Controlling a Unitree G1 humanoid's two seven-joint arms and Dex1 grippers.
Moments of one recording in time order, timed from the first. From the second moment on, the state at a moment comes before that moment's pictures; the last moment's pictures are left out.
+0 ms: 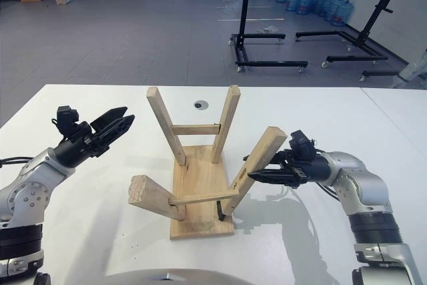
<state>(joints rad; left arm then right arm) -0.13 0.46 0.29 -0.19 -0.89 0.55 -0.83 -0.20 -0.73 -0.08 0.06 0.74 0.45 1.60</state>
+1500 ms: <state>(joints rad) -0.09 0.42 0.26 -0.19 -0.84 0.51 -0.82 -0.05 -0.70 -0.04 -0.09 0.65 0.03 1.55</state>
